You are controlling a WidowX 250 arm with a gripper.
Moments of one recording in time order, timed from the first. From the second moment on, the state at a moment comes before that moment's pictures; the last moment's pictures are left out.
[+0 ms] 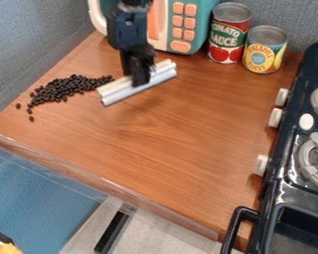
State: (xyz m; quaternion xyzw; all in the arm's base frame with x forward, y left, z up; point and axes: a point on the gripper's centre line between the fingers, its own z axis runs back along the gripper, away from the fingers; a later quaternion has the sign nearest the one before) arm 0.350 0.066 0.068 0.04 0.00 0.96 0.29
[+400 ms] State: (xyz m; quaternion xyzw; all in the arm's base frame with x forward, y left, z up) arm 0.314 0.082 0.083 0.05 -0.03 0.91 0.41
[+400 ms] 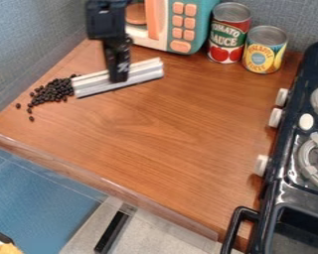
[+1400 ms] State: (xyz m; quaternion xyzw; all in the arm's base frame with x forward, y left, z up) arm 0.265 0.161 0.063 0.13 -0.08 0.84 0.53
